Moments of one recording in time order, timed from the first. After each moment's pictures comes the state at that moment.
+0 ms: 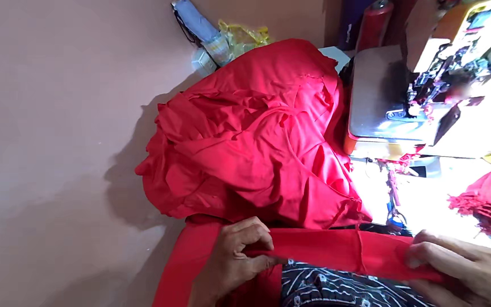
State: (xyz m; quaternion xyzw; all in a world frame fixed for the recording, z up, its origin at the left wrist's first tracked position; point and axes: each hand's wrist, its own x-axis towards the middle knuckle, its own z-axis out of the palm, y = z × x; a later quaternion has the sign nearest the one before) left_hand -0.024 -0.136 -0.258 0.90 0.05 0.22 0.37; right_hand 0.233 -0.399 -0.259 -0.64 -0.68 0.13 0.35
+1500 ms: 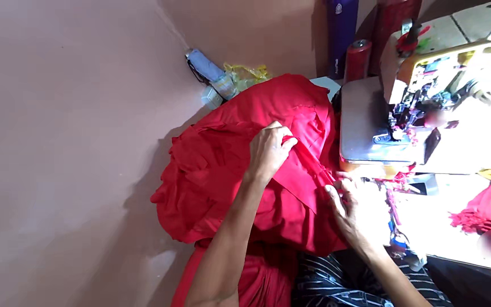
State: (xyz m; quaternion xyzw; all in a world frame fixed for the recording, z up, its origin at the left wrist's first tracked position) left_hand 0.170 -0.054 -0.211 0.96 0.19 0.17 0.09; right_hand 0.212 -0.239 -0.351 -0.72 -0.34 0.03 0.60
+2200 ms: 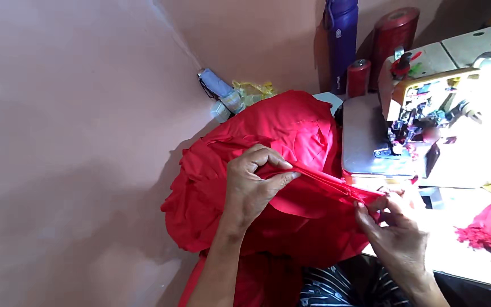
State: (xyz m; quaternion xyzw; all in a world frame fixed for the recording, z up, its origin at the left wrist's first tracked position) left_hand 0.107 -0.109 -0.164 0.87 0.08 0.39 0.29; right_hand 0.222 -0.275 -0.307 -0.66 -0.34 -0.15 0.66
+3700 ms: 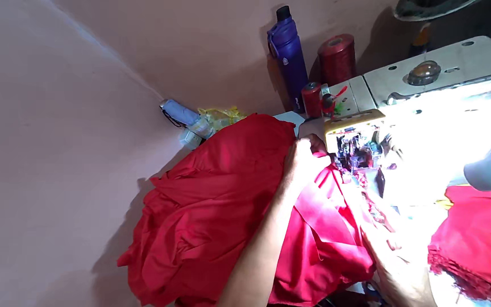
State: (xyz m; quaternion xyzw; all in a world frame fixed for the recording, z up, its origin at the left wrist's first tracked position) left_hand 0.298 -0.119 -0.226 0.92 0.14 0.18 0.32; right_hand 0.261 -0.306 -0.316 -0.53 -0.21 0.06 0.82
